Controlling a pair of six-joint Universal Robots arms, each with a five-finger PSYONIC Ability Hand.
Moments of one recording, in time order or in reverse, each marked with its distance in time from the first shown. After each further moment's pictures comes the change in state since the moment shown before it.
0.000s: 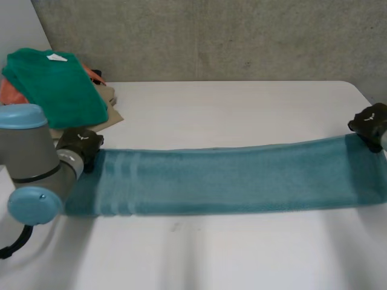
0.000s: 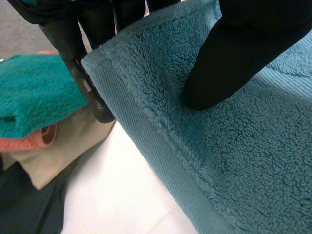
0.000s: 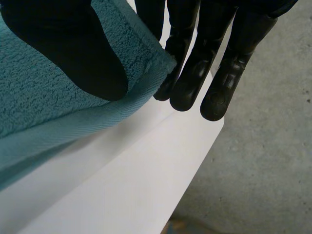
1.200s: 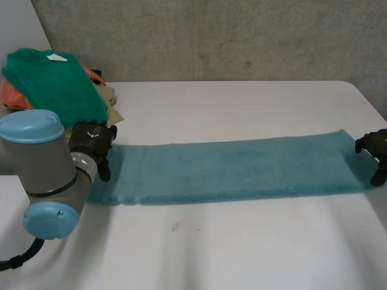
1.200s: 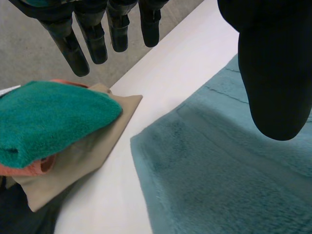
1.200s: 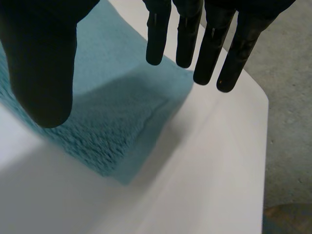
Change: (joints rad) left arm -0.118 0.096 -0.100 0.083 -0.102 -0.128; right arm -0.197 -0.155 0.331 -0.045 -0.245 0.281; left_hand -0.948 -0.997 -0.982 -0.998 -0.942; right_hand -0.584 -0.725 -0.715 -0.727 -0.725
